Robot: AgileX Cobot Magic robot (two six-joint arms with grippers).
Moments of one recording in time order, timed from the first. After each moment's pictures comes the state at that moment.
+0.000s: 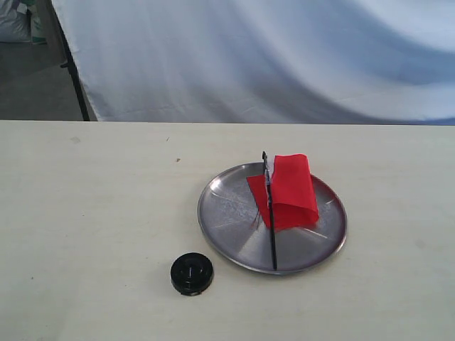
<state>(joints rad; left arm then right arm) -0.30 0.08 0.00 -0.07 0.31 -0.02 0.20 0.01 0.00 -0.02 0.33 0.08</state>
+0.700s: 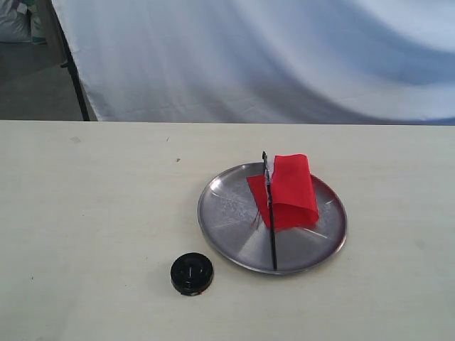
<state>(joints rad) -0.30 0.06 0.00 -0.12 0.31 -0.01 0.20 0.01 0.00 -0.02 0.33 0.08</state>
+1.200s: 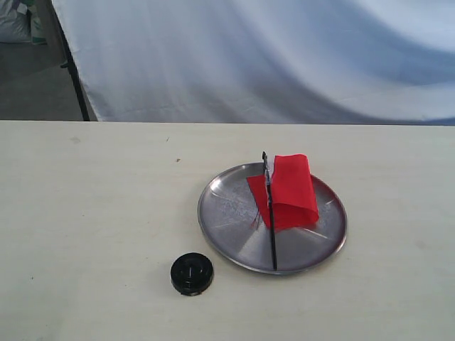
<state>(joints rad) -0.27 0.01 0.00 -0.09 0.31 -0.03 0.20 0.01 0.00 -0.02 0.33 0.08</state>
